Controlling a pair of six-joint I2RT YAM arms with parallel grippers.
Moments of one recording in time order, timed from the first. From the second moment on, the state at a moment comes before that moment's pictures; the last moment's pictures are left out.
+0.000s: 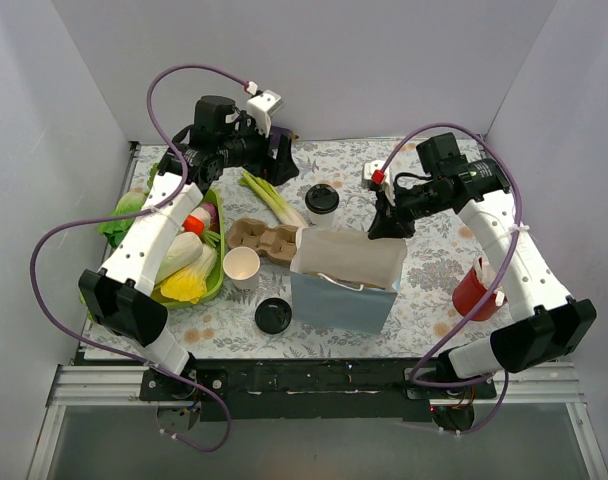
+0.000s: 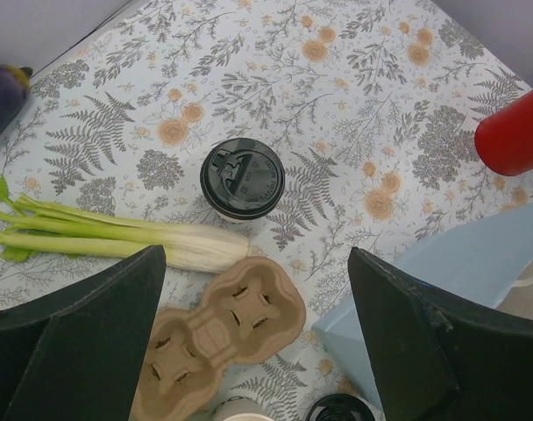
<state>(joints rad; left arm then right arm) -0.40 1.62 1.80 -0.66 0.46 0.07 0.36 1.43 1.60 -1.26 -0.86 -0.87</state>
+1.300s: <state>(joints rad) -0.51 2.12 2.11 -0.85 0.50 0.55 0.22 1.13 1.51 -1.37 -0.58 -1.05</state>
